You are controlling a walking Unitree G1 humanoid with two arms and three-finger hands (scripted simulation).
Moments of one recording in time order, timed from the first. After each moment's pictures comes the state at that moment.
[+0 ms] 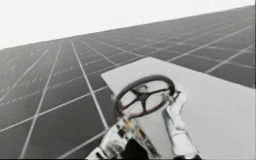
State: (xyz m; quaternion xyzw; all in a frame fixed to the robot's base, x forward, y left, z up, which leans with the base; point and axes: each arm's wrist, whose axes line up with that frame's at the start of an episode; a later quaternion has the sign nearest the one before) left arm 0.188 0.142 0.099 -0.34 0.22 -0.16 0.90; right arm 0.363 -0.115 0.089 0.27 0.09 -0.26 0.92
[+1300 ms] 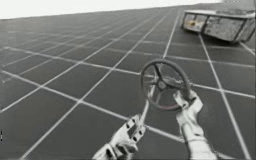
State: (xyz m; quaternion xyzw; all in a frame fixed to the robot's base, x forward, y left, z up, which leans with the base) left arm 0.183 0.146 0.084 -0.36 0.23 -0.15 0.89; right arm 0.371 -0.115 0.088 0.26 0.12 -0.25 0.93
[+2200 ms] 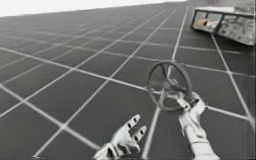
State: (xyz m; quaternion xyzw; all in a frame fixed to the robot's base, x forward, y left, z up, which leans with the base) left arm 0.185 0.144 0.085 -0.36 0.23 -0.16 0.89; right arm 0.370 -0.120 0.086 0.26 0.12 -0.26 0.92
